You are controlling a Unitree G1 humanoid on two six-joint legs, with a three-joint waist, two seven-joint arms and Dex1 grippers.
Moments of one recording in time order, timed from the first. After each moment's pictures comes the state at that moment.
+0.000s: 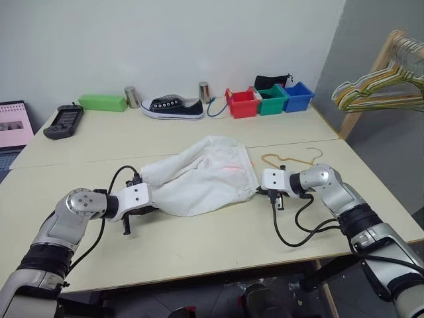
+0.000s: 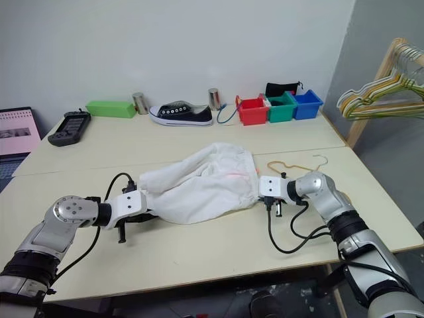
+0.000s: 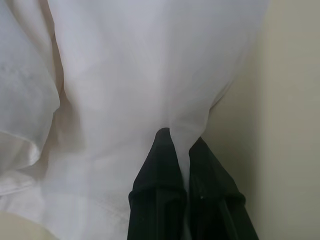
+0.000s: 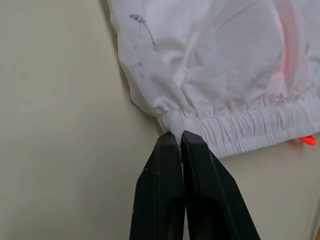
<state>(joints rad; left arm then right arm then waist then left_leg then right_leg) -0.37 0.88 -0.16 0.41 0.04 -0.11 -1.10 -0.74 -0.54 0.43 0.52 -0.18 -0.10 1.07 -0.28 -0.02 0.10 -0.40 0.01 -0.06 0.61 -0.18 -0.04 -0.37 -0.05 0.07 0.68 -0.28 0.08</state>
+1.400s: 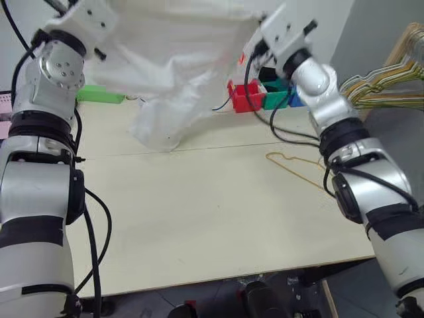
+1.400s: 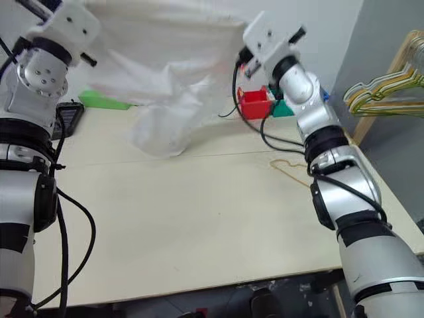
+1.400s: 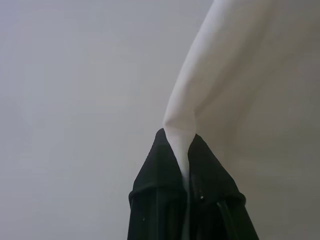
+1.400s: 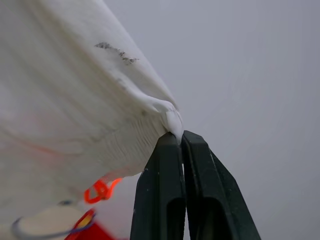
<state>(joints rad) -1.35 0.81 -0.23 1.18 0.36 -0.33 -0.20 -1.32 -0.33 0.24 1.06 -0.15 -0.37 0.30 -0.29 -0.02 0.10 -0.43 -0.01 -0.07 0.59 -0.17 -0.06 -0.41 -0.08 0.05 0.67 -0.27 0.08</state>
